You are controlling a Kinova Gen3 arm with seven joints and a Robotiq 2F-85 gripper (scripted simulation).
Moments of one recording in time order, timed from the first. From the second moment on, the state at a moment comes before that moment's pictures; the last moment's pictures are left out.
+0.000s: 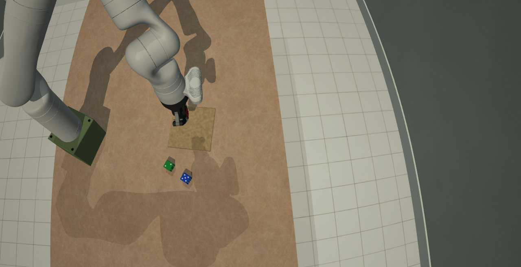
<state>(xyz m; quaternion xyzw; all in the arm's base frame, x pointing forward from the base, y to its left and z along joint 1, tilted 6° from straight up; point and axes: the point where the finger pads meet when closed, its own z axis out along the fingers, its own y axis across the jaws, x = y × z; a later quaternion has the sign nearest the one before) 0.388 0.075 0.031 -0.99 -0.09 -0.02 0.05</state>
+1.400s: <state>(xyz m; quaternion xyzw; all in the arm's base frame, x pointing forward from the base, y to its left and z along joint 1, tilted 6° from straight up) 0.393 0.081 0.008 -0.99 -0.10 -0.03 0.05</state>
